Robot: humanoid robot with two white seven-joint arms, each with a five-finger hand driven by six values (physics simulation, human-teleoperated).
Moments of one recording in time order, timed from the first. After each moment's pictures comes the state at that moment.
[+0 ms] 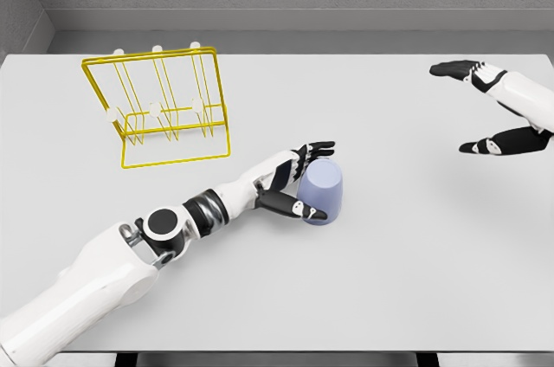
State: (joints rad) left arm -0.47 0.36 -0.93 -1.46 0.64 -0.01 -0.15; right arm -0.21 -0.76 0.01 -1.58 -0.06 -0.61 0.61
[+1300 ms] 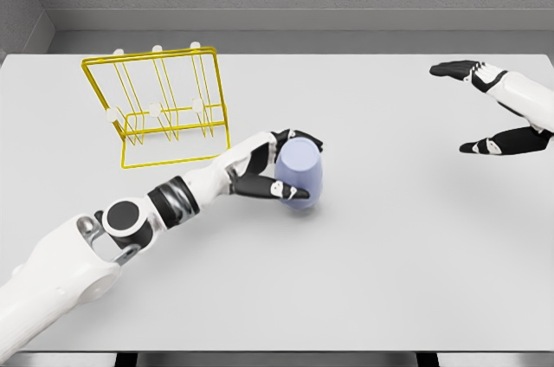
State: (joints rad) left arm -0.47 0.51 -0.87 -1.66 0.66 -0.02 -0.15; right arm -0.21 -0.76 0.01 -1.58 -0.06 -0.61 0.61
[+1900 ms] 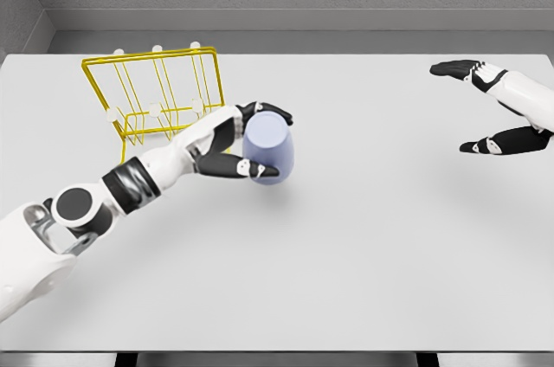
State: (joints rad) left arm -0.46 0.64 -0.78 -1.78 0.66 -0.02 -0.14; right arm -0.21 -0.76 0.01 -1.58 -0.06 -0.61 0.61
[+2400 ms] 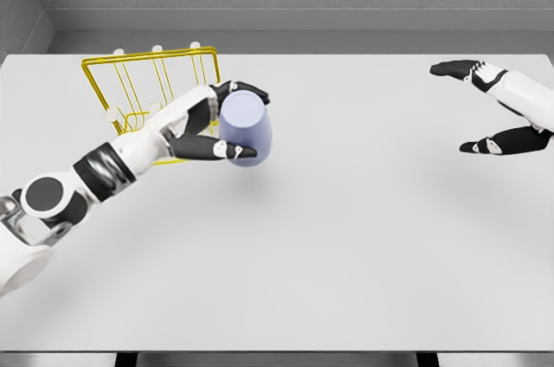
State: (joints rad) left arm -0.46 0.70 -0.72 -1.80 0.67 -0.03 -0.14; right arm -0.21 -0.76 0.01 -1.58 -0.06 -0.61 0.61
